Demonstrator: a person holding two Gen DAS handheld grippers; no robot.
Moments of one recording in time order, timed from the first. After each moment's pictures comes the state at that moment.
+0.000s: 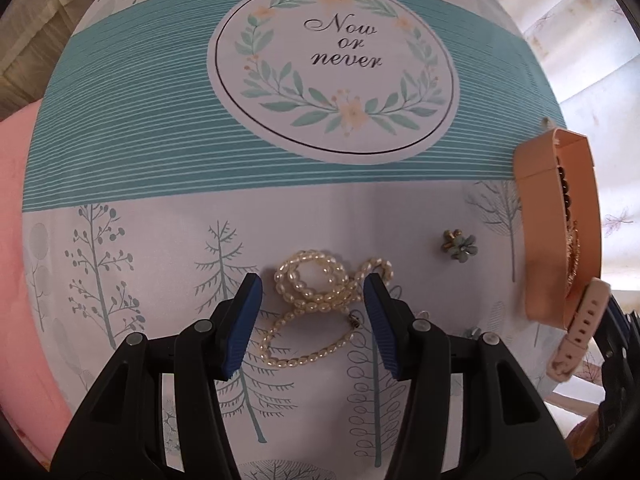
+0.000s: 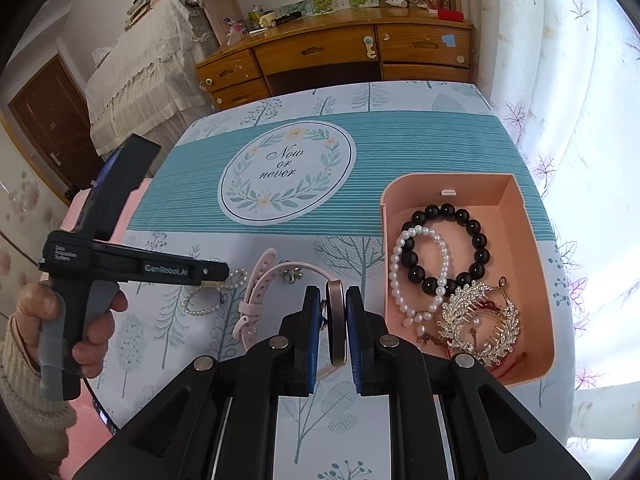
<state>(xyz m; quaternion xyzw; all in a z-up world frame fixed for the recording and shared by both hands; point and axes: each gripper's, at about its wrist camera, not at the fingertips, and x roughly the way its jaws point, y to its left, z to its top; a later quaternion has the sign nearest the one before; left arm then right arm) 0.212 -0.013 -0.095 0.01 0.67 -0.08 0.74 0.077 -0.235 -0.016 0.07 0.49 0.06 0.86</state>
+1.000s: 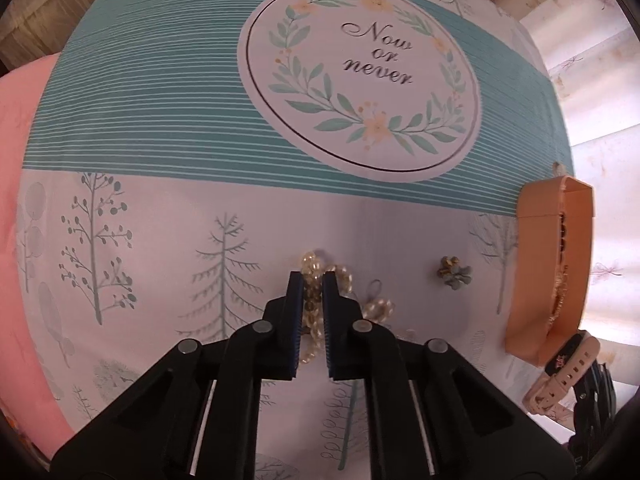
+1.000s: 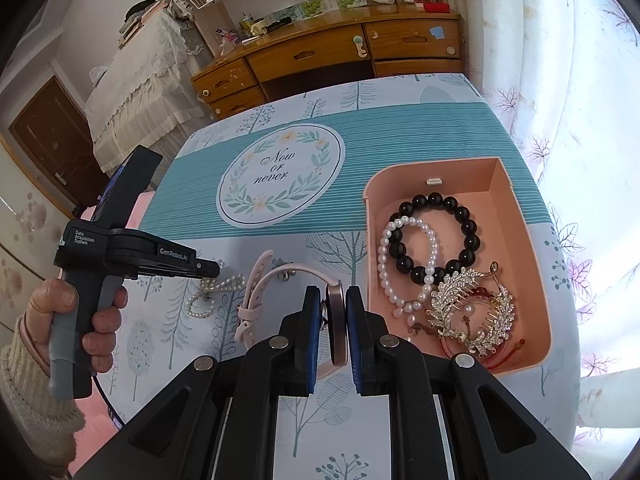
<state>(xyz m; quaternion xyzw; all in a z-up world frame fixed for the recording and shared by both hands) 0.230 -0.005 -0.077 -0.07 0.68 -0.05 0.73 0.068 -0.254 -0.018 0.11 0.49 0.06 0.86</state>
